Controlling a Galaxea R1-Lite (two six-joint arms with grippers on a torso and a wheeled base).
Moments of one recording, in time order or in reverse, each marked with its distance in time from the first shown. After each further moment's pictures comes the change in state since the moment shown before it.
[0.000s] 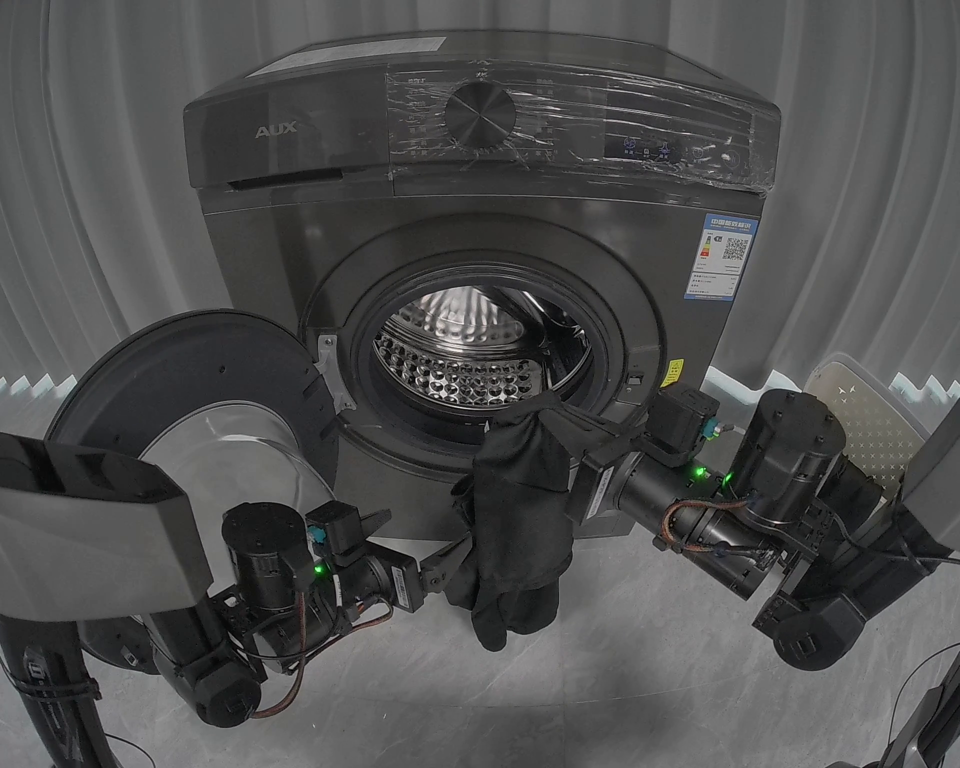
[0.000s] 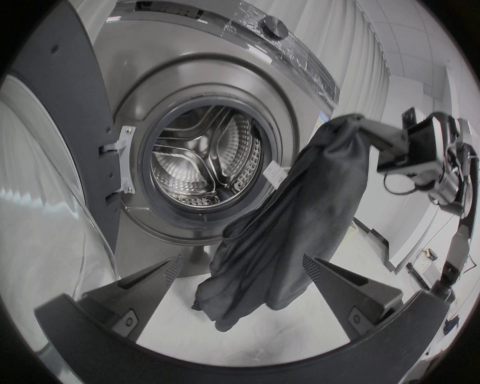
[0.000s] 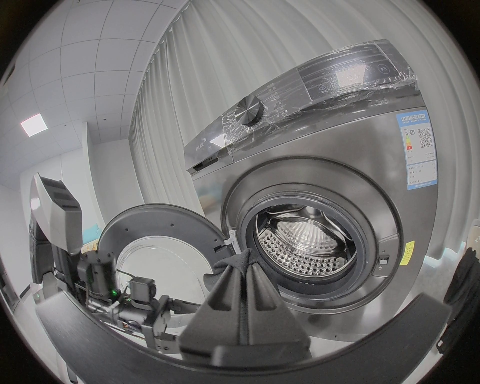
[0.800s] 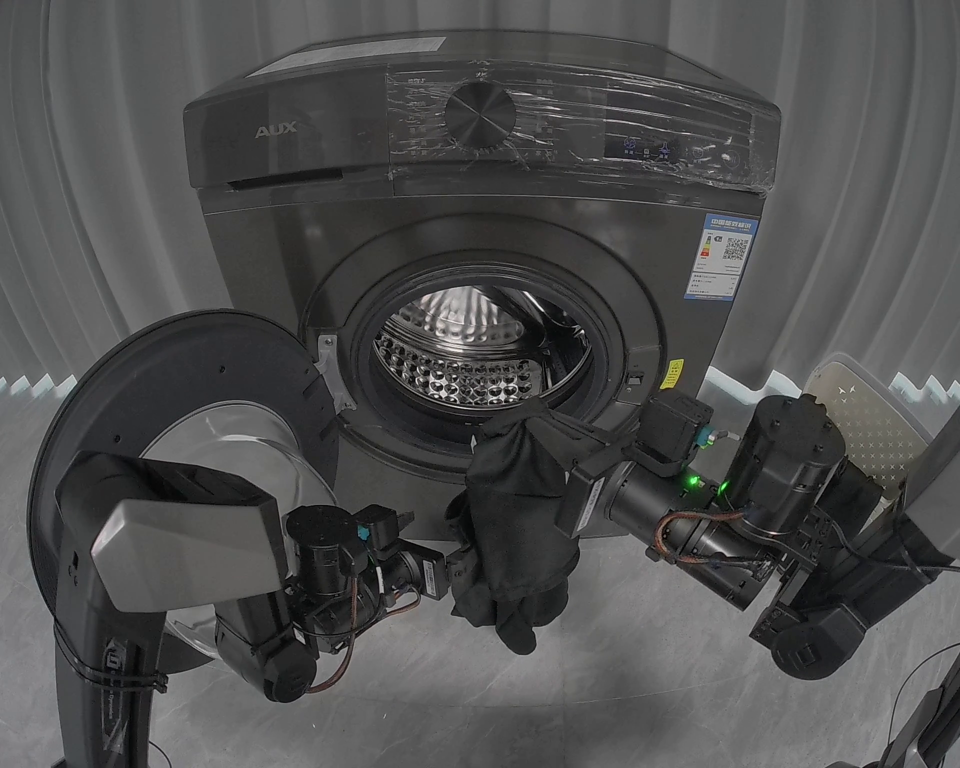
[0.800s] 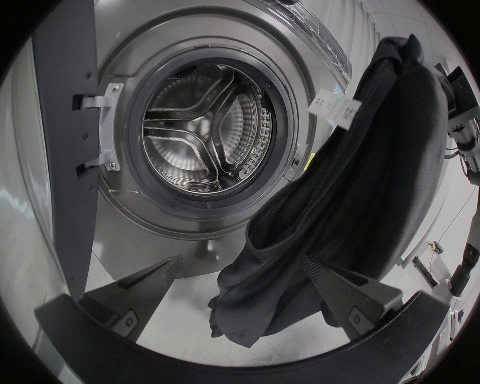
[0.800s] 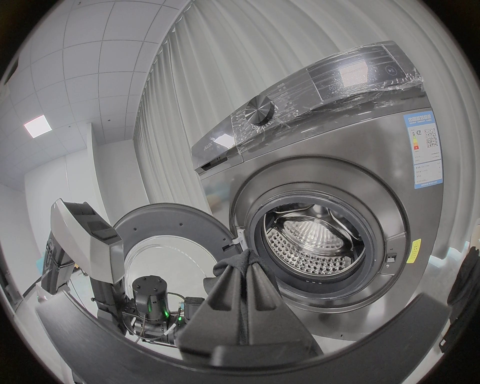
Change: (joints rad) left arm 0.042 0.251 -0.227 0.000 -0.033 0.036; right arm 0.033 -0.005 0.004 0.000 -0.002 0.000
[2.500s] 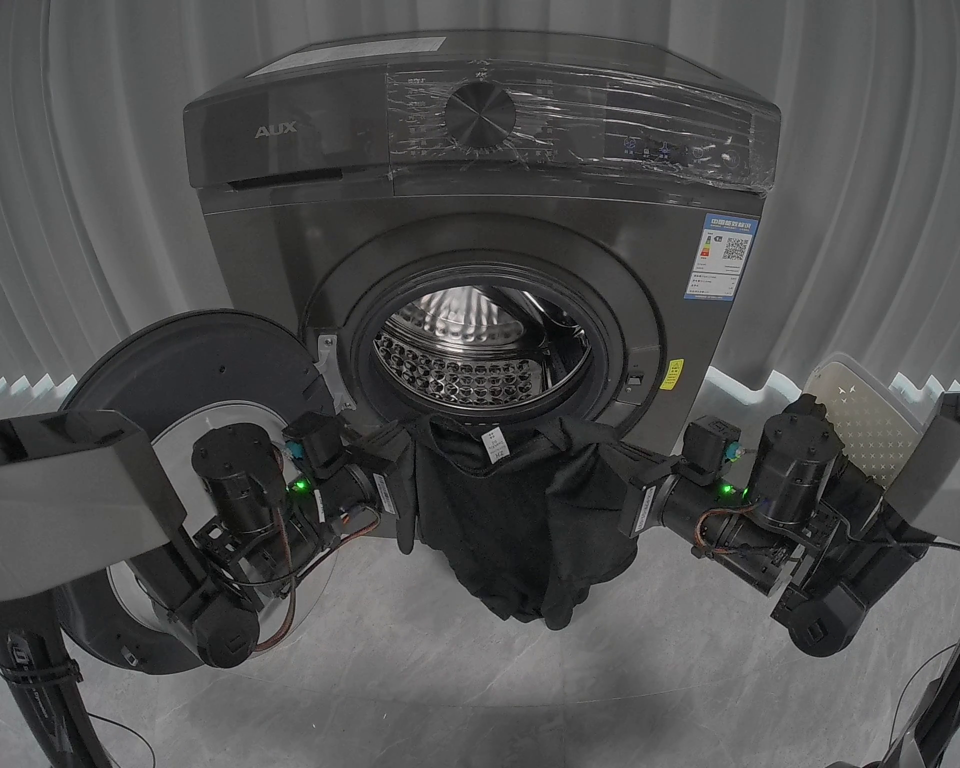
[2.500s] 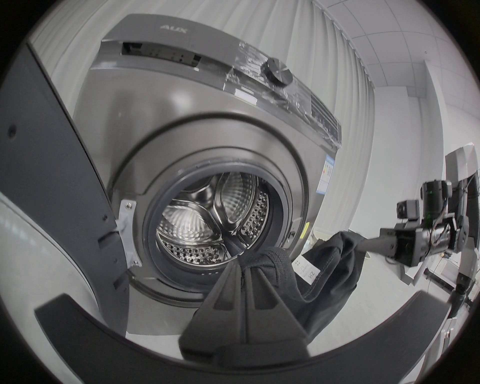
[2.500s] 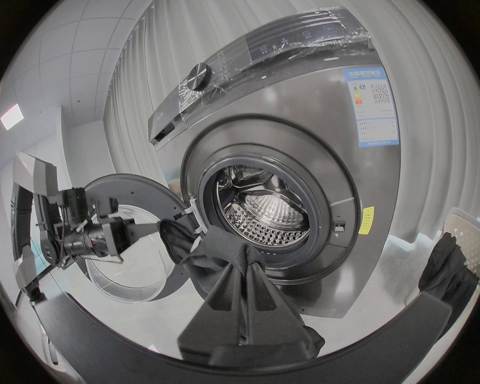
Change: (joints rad) left arm 0.056 -0.286 0.022 0.003 -0.016 0.045; right arm -0.187 0.055 0.104 0.000 0.022 0.000
